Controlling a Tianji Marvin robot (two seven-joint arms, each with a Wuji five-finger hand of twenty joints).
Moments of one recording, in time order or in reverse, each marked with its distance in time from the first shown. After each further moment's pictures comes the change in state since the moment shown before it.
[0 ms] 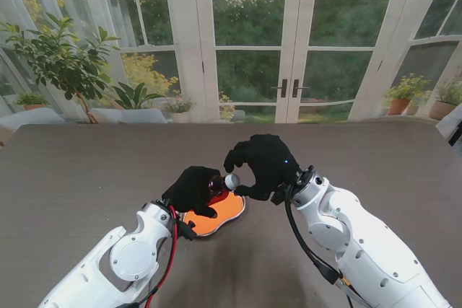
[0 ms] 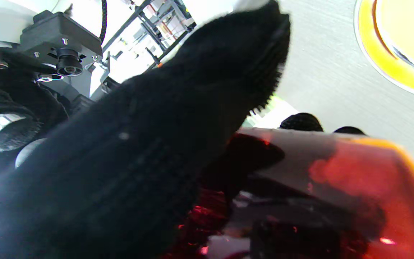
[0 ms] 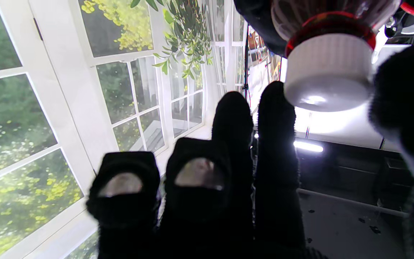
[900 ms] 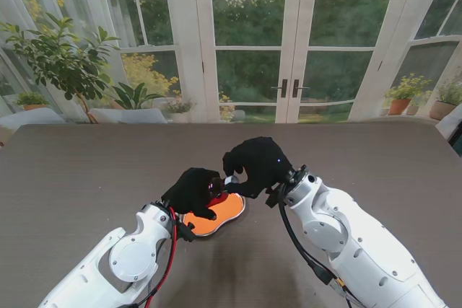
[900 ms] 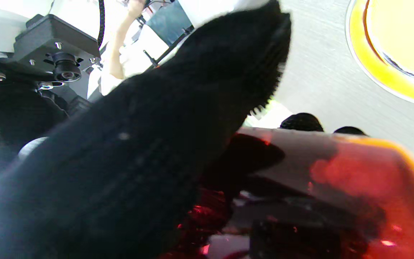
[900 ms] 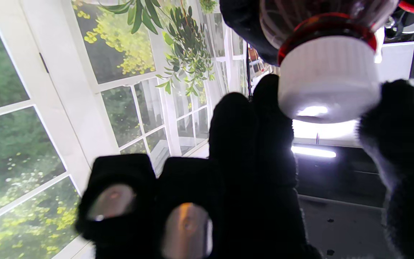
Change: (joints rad) left arm 0.004 0.002 -0.001 0.004 -0.002 0.002 -0.007; right arm 0.004 -0.010 -0.019 -0.019 0.100 0.040 0.131; left_hand 0.000 -0.006 0.000 0.000 0.000 0.000 0.000 -0.002 0.000 0.000 0.000 0.000 0.000 0.000 0.000 0.000 0.000 0.000 0.000 0.000; right_hand 0.009 0.346 -0.082 -0.164 0.109 0.062 0.153 -0.200 0.149 0.008 0.047 0.062 0.011 0.050 0.222 0.097 0.090 0.035 0.035 0.000
